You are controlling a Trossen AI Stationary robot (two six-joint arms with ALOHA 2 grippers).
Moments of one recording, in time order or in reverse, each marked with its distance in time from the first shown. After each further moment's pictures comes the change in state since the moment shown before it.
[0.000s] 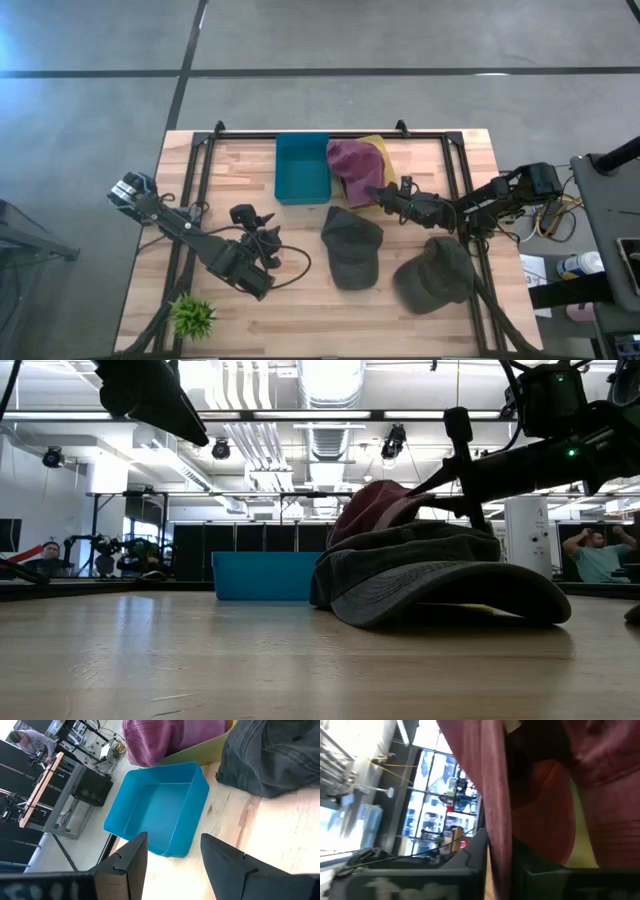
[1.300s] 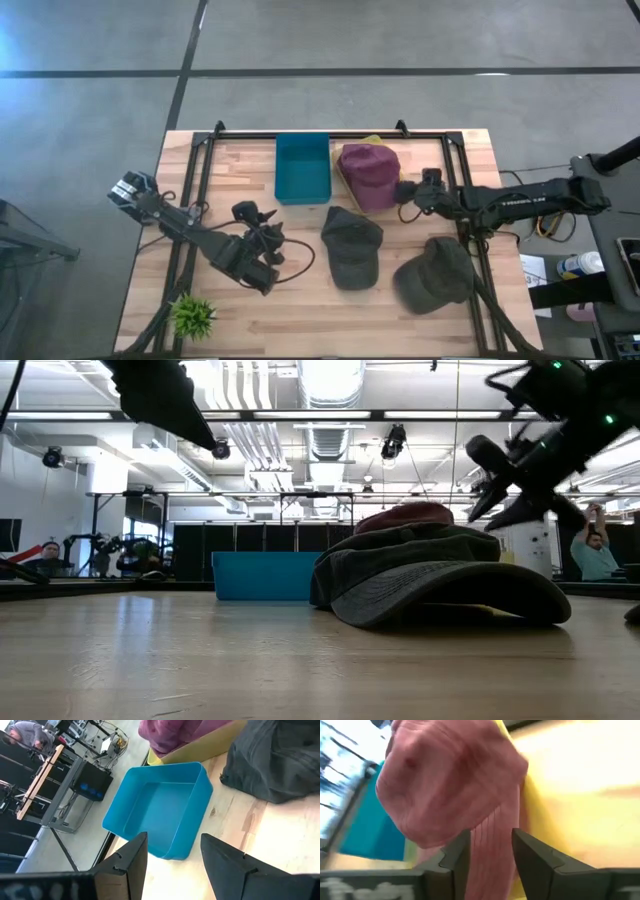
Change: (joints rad) left arm 0.040 -0.001 0.000 0.037 0.010 0.016; right arm -0.038 -0.587 0.170 -1.365 0.151 -0.178
